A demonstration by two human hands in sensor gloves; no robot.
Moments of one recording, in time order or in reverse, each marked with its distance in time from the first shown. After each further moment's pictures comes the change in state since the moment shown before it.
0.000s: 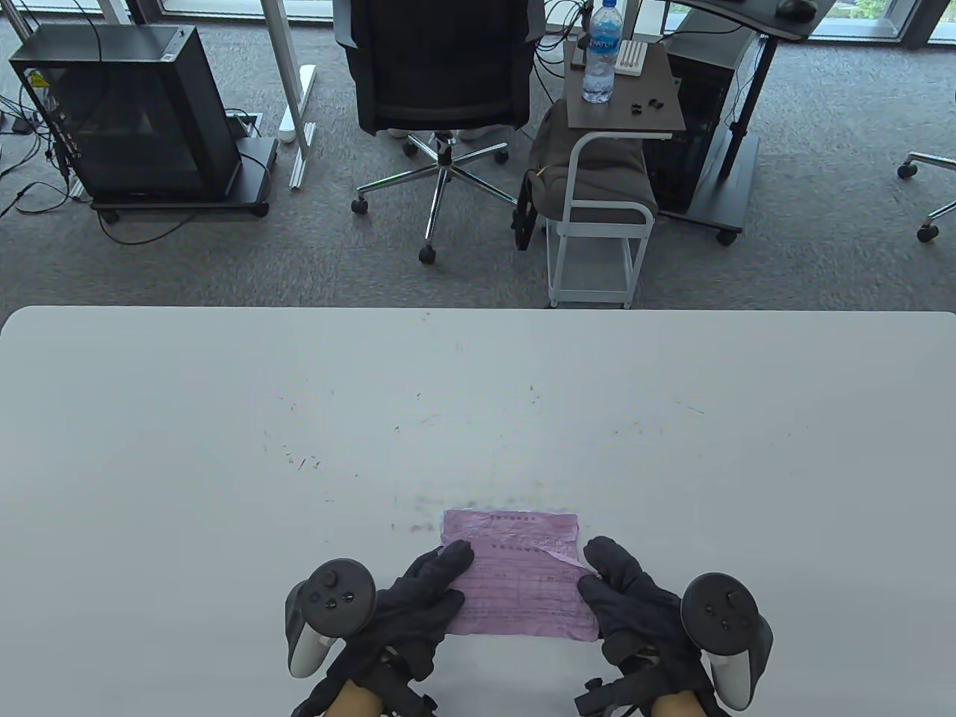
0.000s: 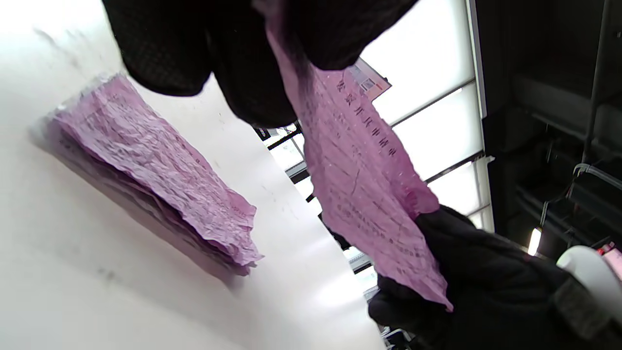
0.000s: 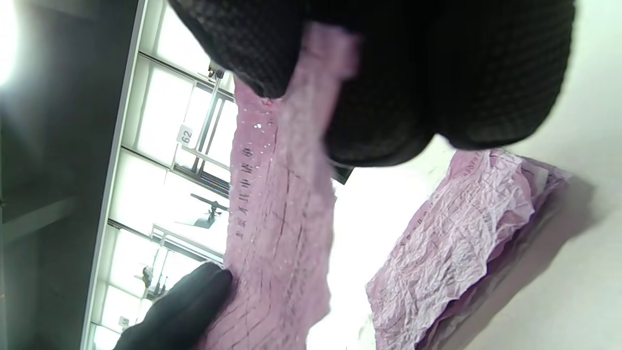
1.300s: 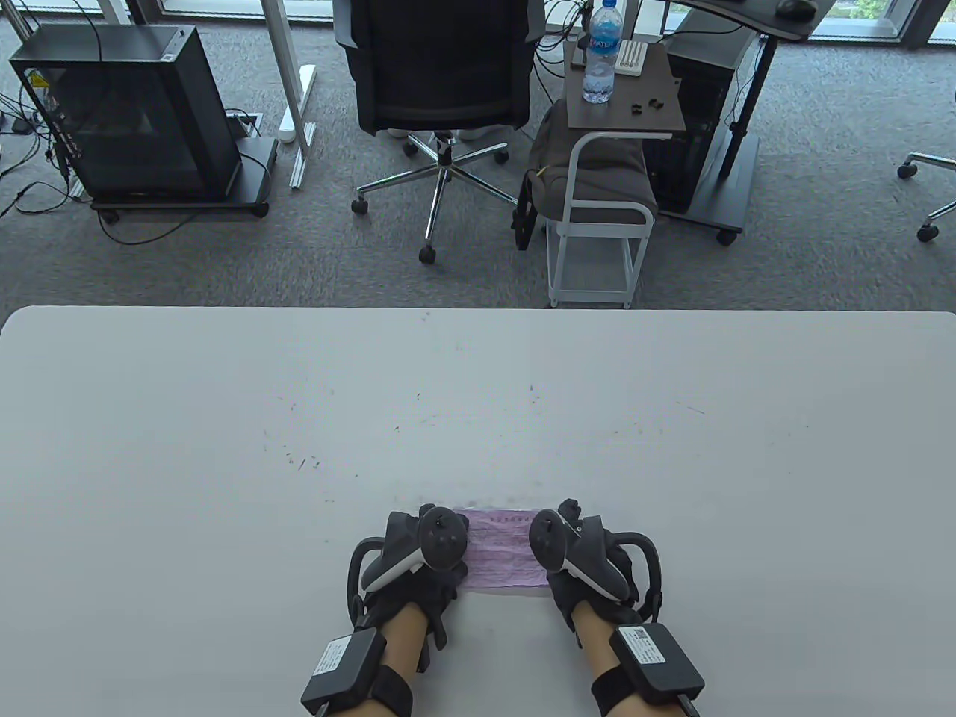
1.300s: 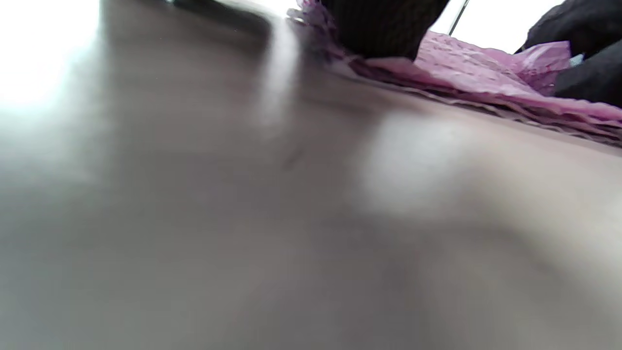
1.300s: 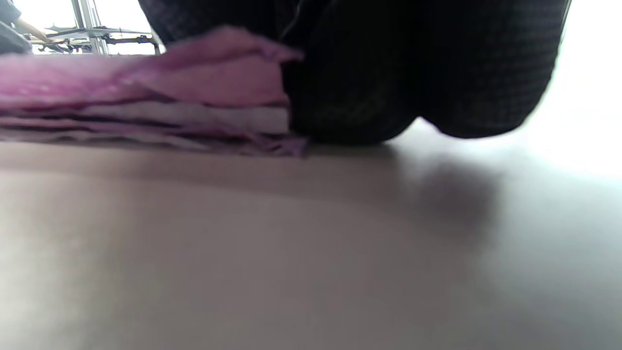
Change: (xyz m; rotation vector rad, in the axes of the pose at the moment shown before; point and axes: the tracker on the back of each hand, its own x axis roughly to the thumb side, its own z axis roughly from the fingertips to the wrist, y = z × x) left_hand -0.077 -0.033 -0.082 -0.241 0.363 -0.653; right_hand -0.044 0.093 -0.095 0.120 0.026 1.159
